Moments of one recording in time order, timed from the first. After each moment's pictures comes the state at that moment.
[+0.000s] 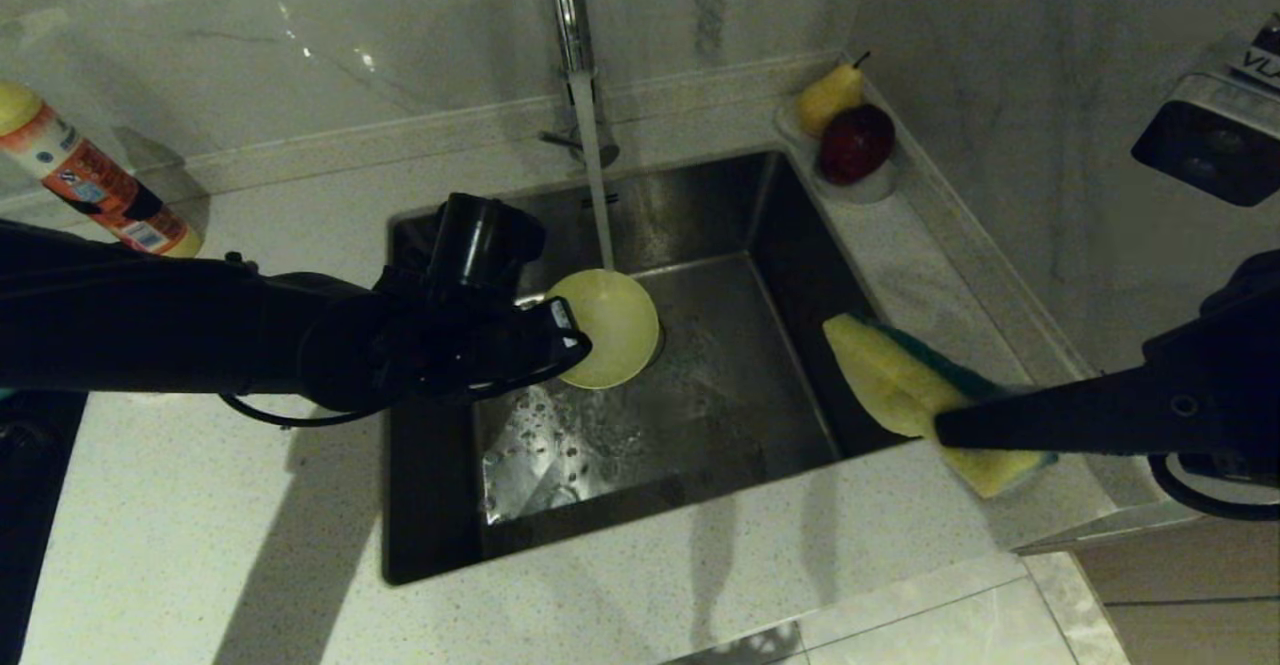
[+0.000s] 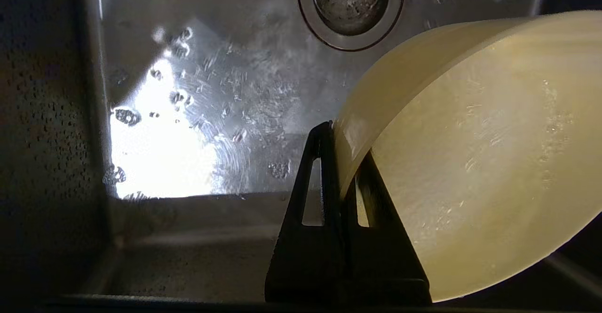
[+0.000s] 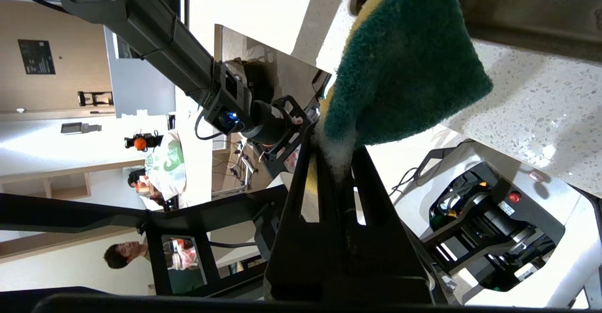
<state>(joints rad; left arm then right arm) -0.50 1.92 -1.32 -0.05 0.28 -0.65 0.68 1.28 -1.32 0.44 0.52 0.48</state>
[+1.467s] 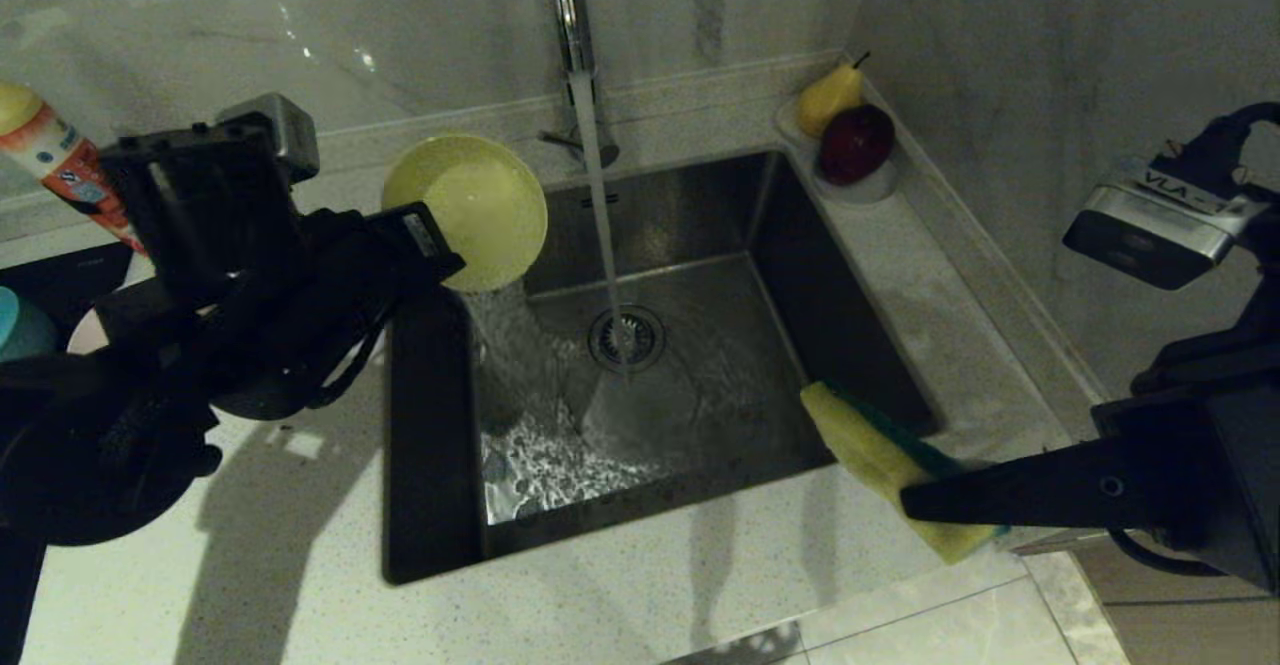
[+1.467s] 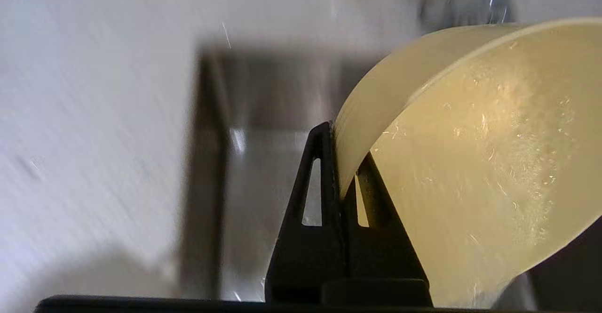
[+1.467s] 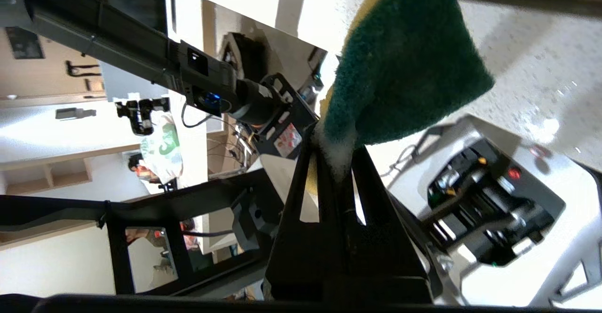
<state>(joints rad) -0.42 1.62 -0.91 -0.81 0.49 -0.20 0.68 1.29 -1.19 0.37 0.54 0.46</state>
